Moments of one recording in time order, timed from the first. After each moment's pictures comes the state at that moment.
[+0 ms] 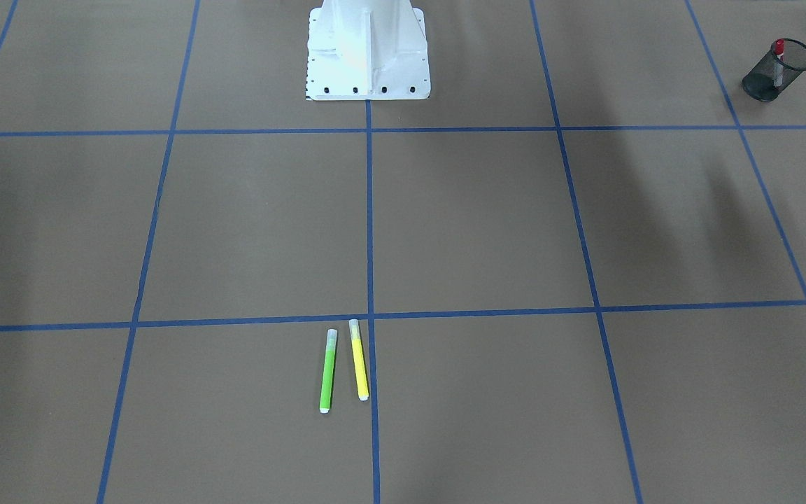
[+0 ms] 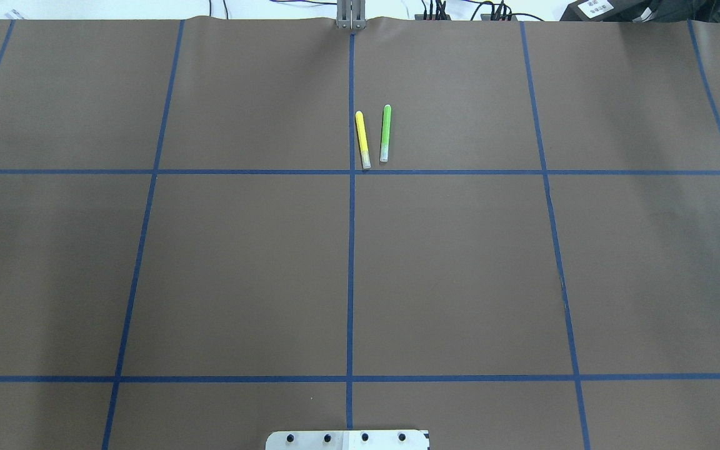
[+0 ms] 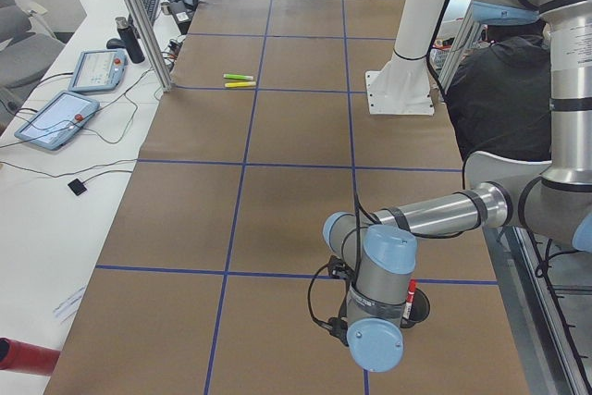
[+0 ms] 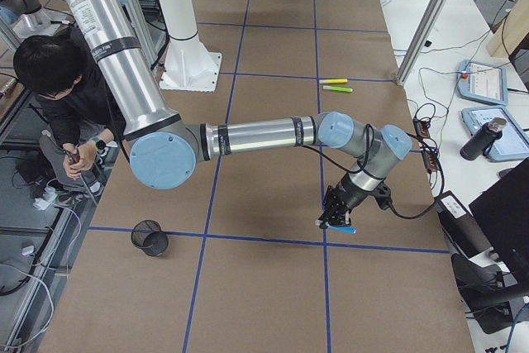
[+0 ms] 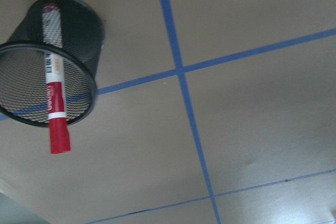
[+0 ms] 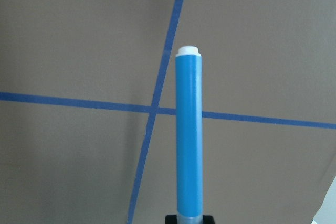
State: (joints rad) left arm -1.90 -1.43 -1.61 -0.32 -2.75 0.20; right arm 1.44 -1.20 1.32 -2.11 2.03 -0.22
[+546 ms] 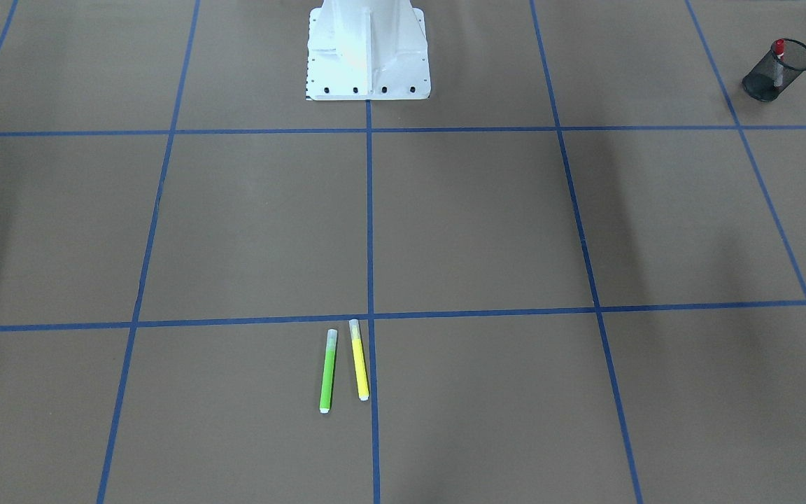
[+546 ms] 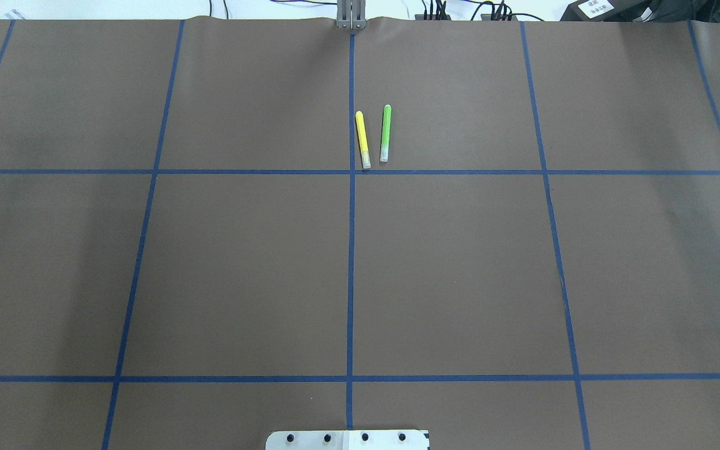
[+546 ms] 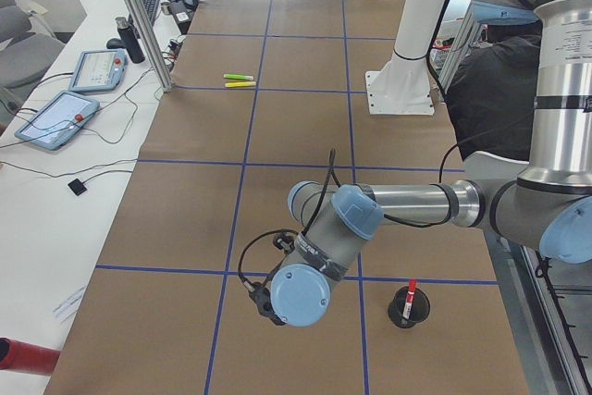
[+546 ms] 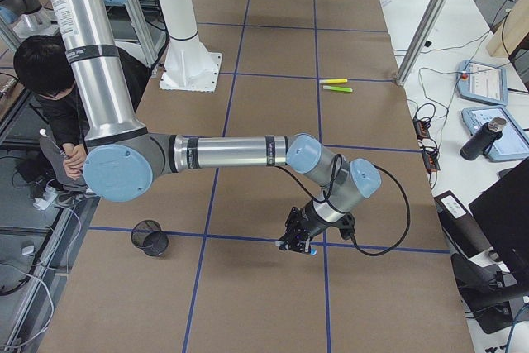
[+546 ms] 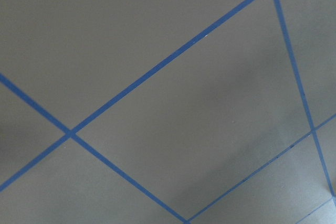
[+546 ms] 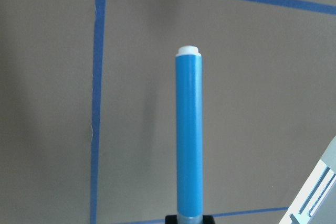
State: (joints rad) left arm -1.90 -1.56 -1.64 -0.72 -2.75 0.12; right arm 1.51 -1.34 1.40 -2.21 2.06 -0.40
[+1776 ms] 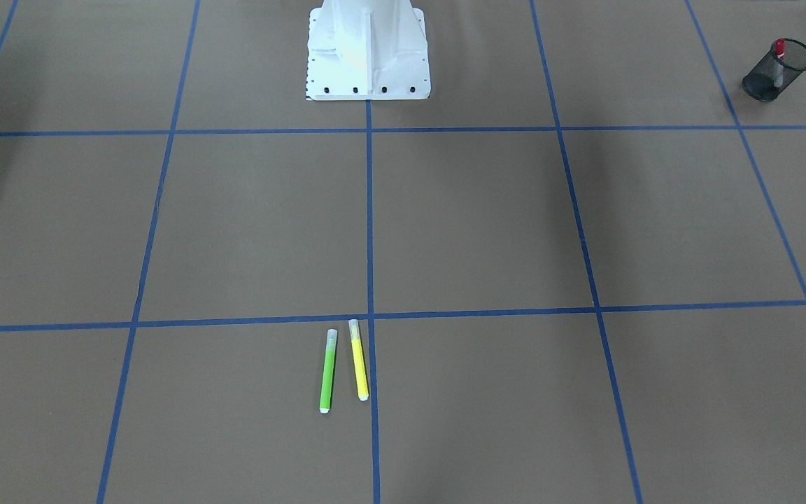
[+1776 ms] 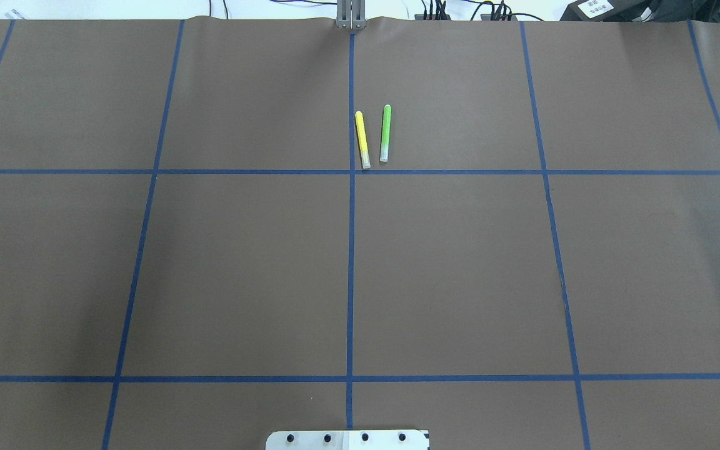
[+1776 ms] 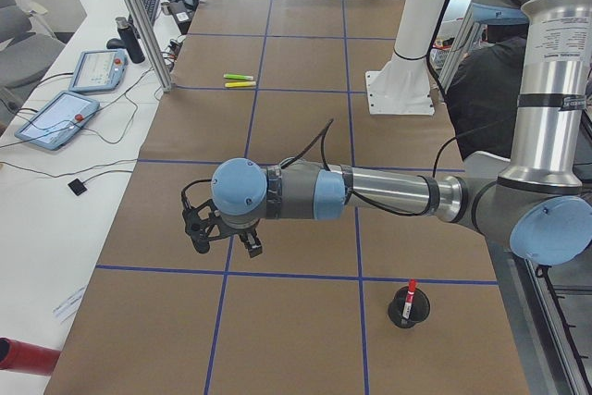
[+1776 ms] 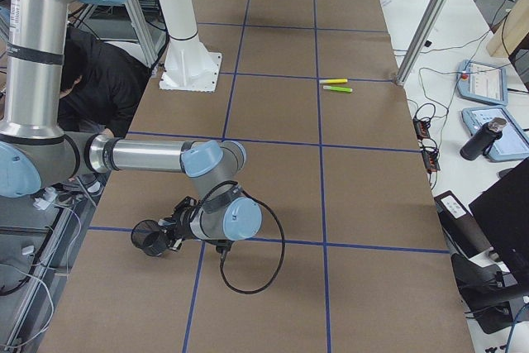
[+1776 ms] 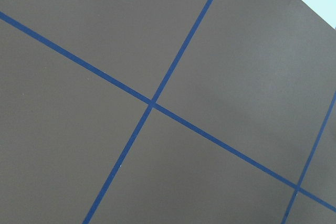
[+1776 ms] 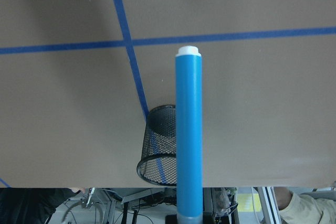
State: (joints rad) left arm -1.73 -1.60 -1.67 -1.48 -2.63 -0.43; right arm 1.69 -1.78 1.82 -2.76 2.15 -0.70
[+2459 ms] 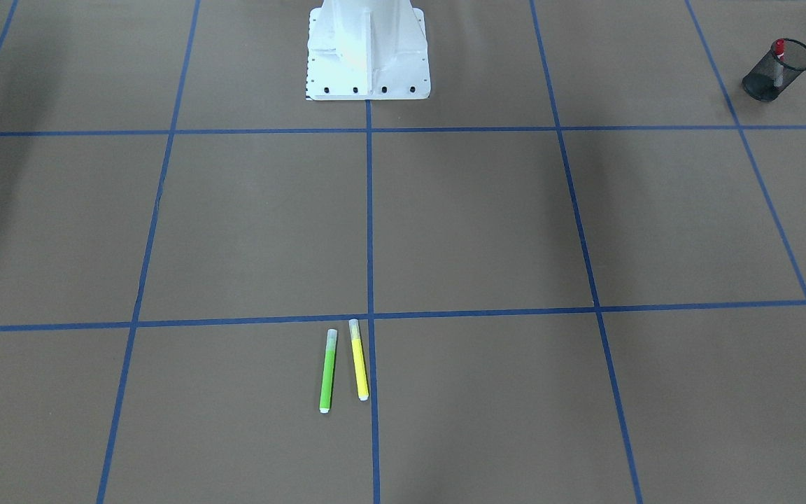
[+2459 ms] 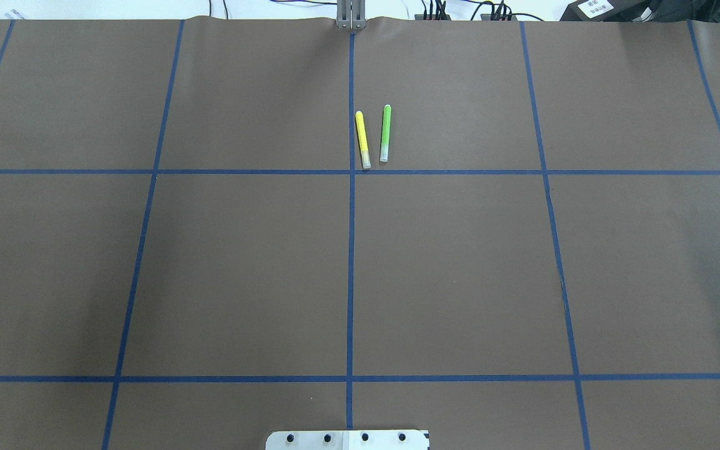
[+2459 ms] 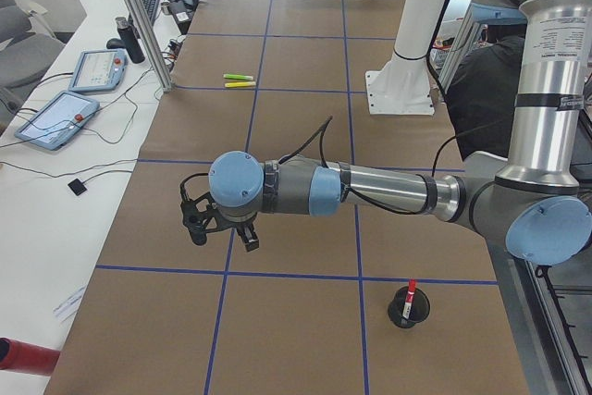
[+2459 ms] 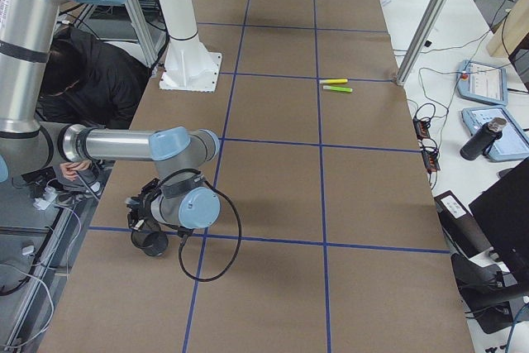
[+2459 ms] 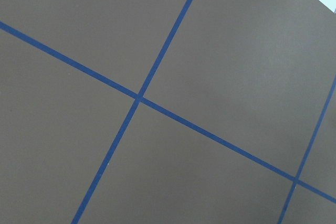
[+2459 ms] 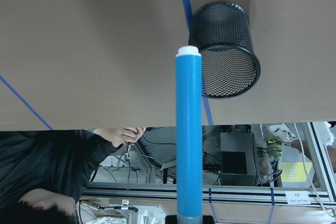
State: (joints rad) left arm -1.72 -1.61 -1.68 -1.50 -2.63 -0.44; right arm 1.70 -1.96 1.97 -2.87 2.17 -0.74
